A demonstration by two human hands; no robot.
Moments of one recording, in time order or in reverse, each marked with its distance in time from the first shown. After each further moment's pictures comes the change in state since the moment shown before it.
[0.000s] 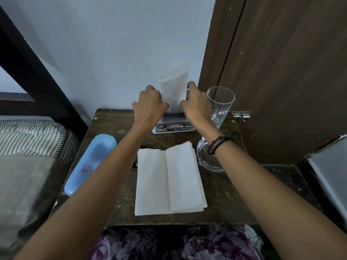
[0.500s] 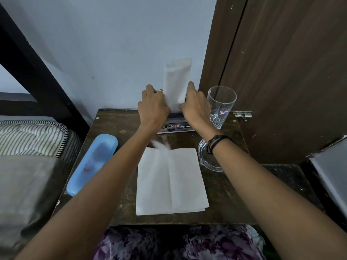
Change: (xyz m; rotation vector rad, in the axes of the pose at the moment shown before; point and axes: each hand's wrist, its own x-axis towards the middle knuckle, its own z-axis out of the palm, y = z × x) left_hand -0.004 0.002 0.009 0.141 0.028 0.019; right_hand -0.001 -0.004 0.001 -0.154 -0.026 -0.028
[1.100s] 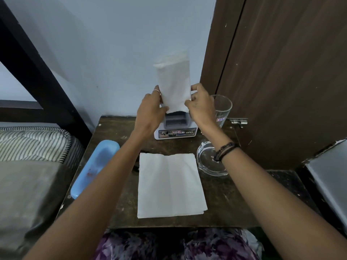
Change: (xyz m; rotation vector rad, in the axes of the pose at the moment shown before) left_hand -0.004 -0.002 -0.026 -0.372 -0.020 0.063; right_hand -0.005 -0.004 -0.031 0.433 0.045 0.096
